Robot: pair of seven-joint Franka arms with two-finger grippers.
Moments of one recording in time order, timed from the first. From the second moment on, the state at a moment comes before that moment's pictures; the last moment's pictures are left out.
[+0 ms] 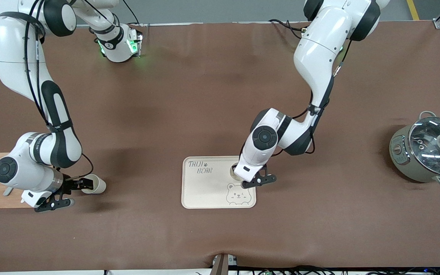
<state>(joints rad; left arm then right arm) -0.56 0.90 -0.03 -1.27 -0.01 2.28 -0.79 0.00 0.78 -0.09 -1.48 0.13 2.28 -0.35</state>
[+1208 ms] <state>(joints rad) -0.27 0.58 0.00 -1.23 -0.01 1.93 -0.37 0.02 0.78 -0.09 -1.48 0.13 2.28 -0.35</state>
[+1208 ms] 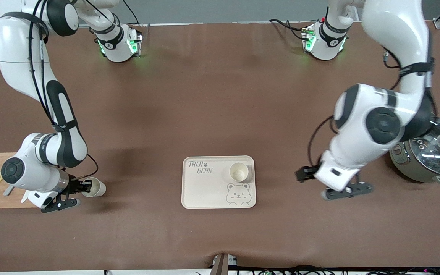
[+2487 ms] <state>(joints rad) -0.07 0.17 -0.01 -1.34 -0.01 1.51 0.03 0.21 0.73 -0.04 -1.30 0.22 1.98 0.11</state>
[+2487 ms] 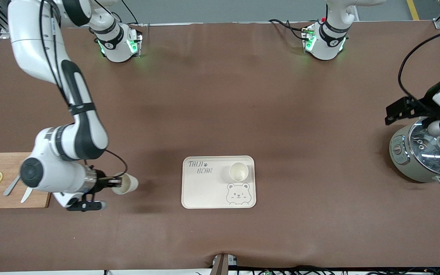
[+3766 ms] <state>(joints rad) 0.01 0.06 -0.02 -1.57 -0.01 1.68 0.12 0.60 0.79 -0.05 -1.30 0.10 2.24 0.80</state>
